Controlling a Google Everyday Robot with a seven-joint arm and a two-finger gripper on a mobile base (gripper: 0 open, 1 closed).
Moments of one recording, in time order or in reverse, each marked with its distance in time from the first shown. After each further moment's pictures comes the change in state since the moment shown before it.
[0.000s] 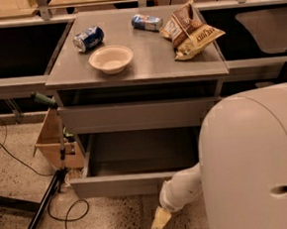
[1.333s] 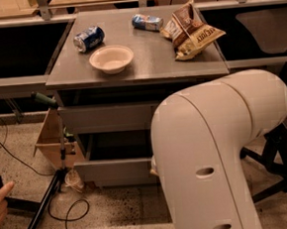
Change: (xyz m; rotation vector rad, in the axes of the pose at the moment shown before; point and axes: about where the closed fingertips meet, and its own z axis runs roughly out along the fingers) arm -0.054 -0.125 0.004 0.103 0.076 -0.057
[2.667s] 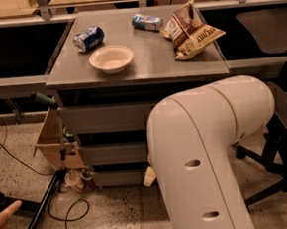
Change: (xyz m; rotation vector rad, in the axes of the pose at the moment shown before) arm -0.016 -0.026 0.025 -0.013 0.000 0.018
